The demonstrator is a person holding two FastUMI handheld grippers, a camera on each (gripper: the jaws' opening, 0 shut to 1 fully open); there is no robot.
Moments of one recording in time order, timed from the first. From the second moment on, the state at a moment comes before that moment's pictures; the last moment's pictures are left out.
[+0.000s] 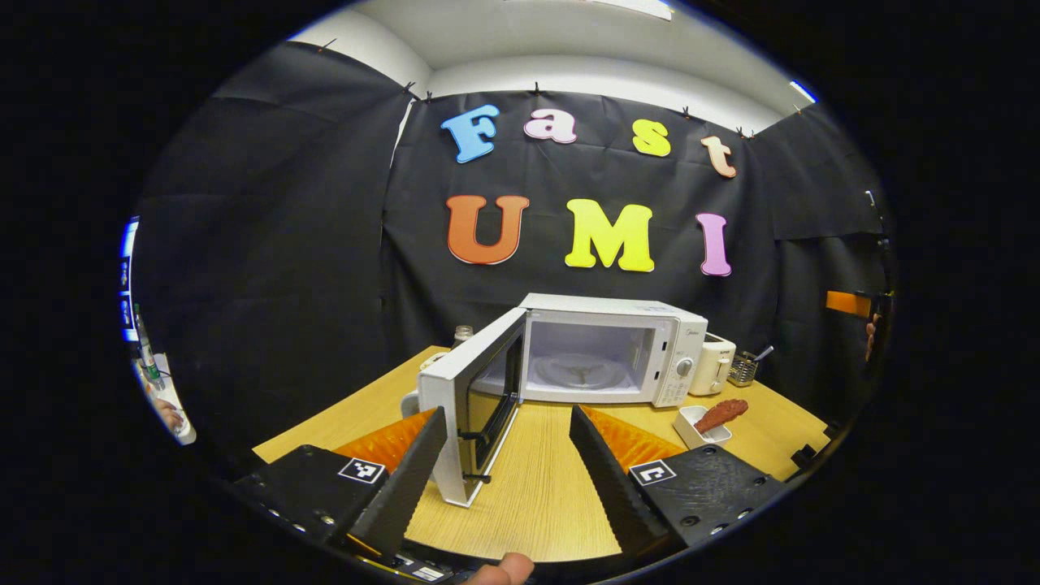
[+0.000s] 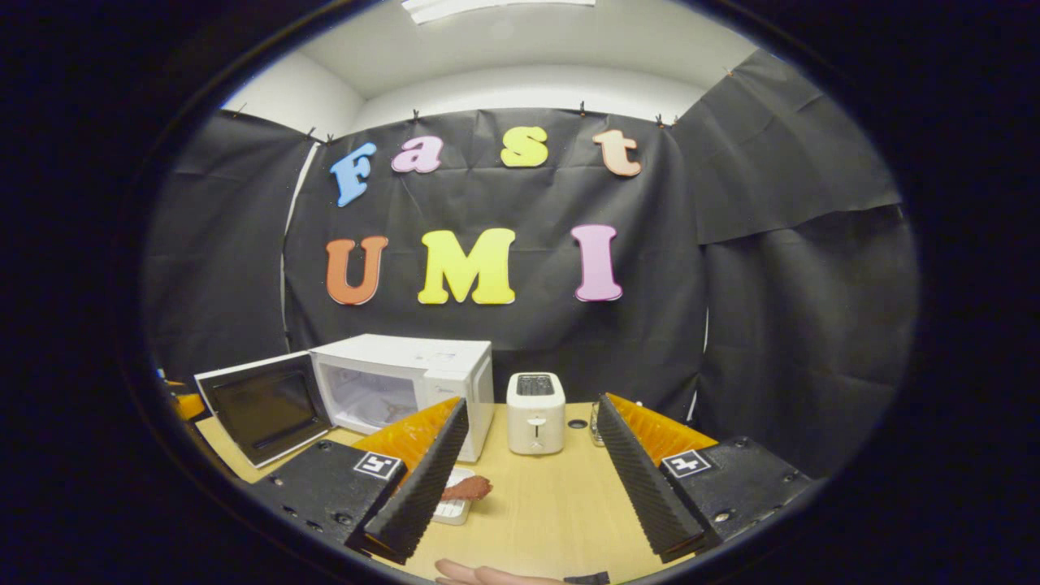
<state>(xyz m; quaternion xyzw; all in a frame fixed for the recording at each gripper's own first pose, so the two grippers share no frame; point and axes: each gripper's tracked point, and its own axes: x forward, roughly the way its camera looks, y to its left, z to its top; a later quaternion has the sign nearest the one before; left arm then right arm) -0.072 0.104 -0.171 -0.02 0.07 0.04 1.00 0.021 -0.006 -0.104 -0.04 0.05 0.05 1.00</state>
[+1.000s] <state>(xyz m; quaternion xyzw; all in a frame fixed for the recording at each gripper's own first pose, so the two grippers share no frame) 0.037 0.001 -0.072 0.00 0.00 -0.03 1.00 0.116 0.040 -0.285 0.03 0.38 0.22 0.90</state>
